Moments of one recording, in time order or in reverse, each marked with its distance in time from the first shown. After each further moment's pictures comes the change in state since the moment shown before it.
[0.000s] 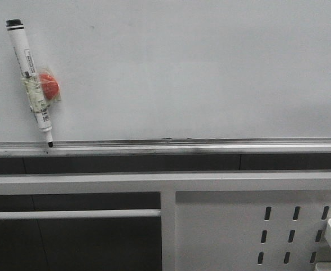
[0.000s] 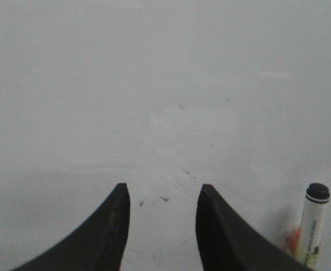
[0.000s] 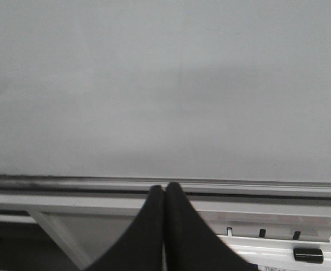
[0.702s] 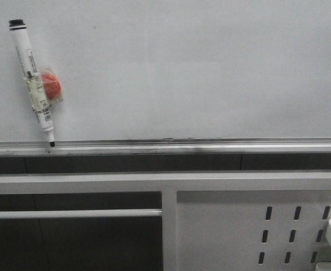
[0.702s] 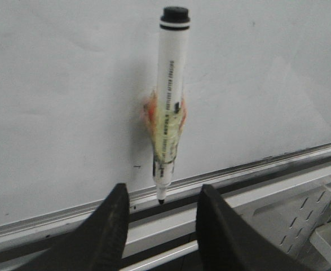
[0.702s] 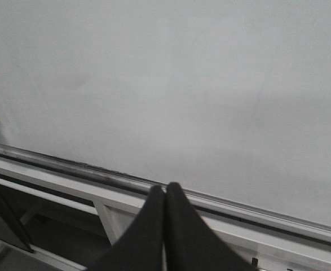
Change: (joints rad) left arm -0.444 0.587 0.201 -0.118 -0.681 -0.012; right arm 0.233 0.004 -0.002 0.007 -0.087 -0.053
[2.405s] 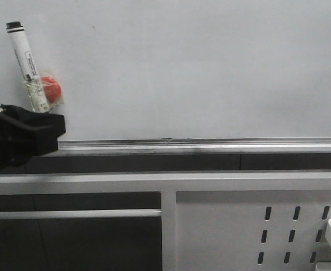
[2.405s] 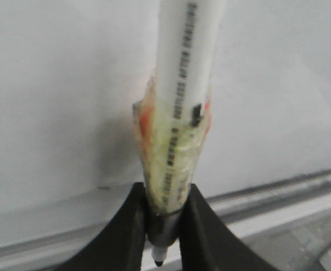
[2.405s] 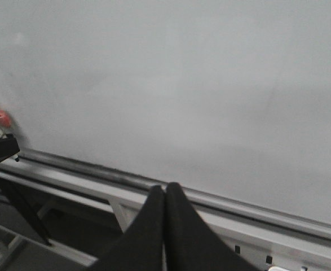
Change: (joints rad) left arm -0.045 0.512 -0.168 -0.018 -0.292 -0.106; right arm 0.027 0.030 -0.055 0.031 0.067 0.000
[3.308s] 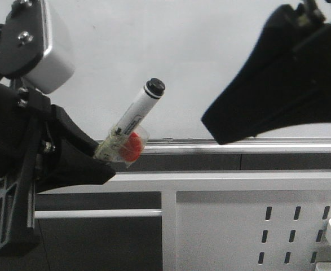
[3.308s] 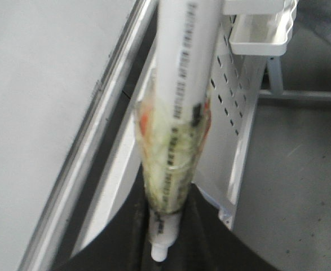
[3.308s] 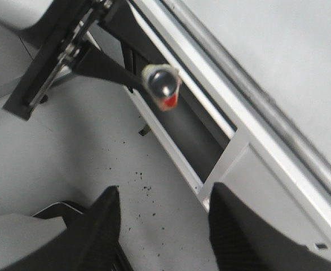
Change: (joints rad) left arm -0.030 -0.274 -0.257 0.882 0.899 0.130; right arm 0.483 0.643 -0.292 -0.080 0.065 -0.163
